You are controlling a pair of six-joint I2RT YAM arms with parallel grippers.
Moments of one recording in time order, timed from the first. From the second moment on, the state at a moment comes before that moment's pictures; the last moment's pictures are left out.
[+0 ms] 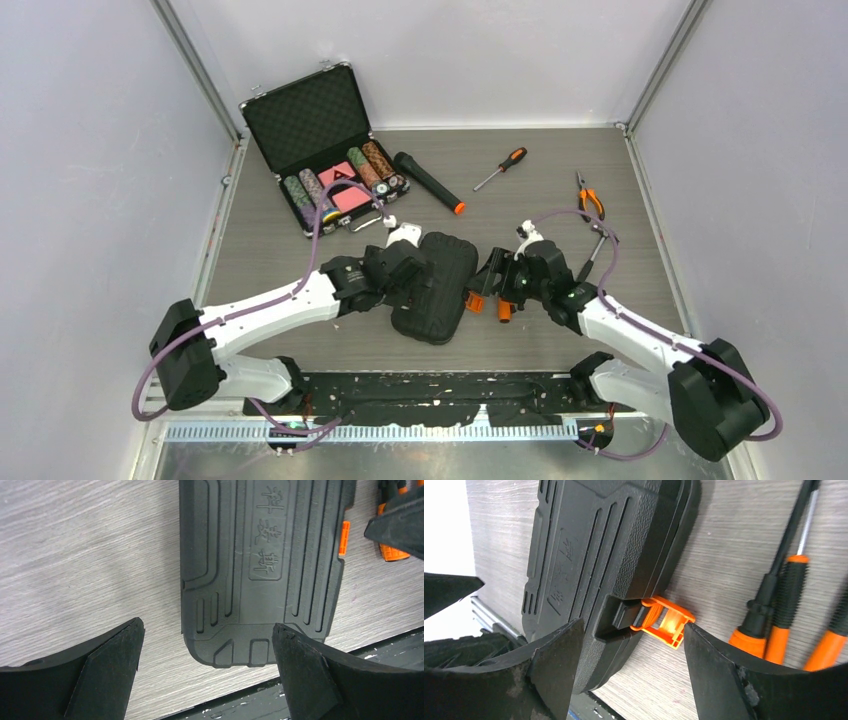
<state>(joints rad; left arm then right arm) -1.02 1.31 0.99 -0.67 -0.36 -0.60 0.53 1.03 0.44 -0.04 -0.19 0.74</state>
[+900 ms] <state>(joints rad) -0.77 1.24 0.66 -0.22 0.09 -0.81 0.55 1.27 0.47 0.33 -0.40 0.89</state>
